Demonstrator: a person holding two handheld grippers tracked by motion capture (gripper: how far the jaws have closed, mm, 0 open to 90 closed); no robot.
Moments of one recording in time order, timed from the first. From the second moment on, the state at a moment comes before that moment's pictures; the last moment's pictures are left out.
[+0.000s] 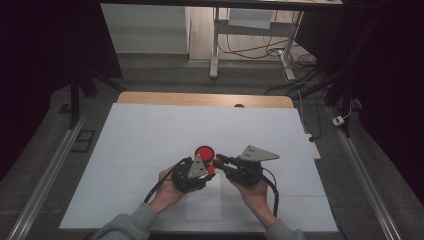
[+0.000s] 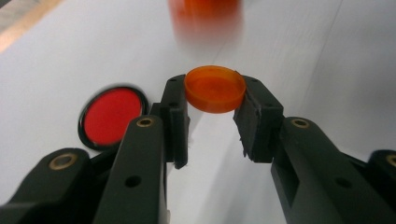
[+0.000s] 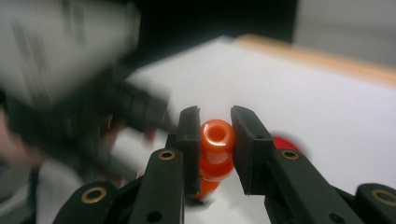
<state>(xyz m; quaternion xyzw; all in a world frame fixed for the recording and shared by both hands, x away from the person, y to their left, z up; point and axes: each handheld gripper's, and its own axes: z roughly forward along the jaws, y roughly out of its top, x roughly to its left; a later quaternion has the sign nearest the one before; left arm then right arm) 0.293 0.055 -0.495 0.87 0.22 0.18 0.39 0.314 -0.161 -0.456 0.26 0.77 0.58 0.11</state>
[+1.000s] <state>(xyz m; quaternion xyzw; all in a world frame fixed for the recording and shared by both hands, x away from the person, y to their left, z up) 0.291 0.088 -0.483 0.85 0.25 0.18 0.43 0.323 -0.178 -0.453 0.27 0.77 0.57 0.11</state>
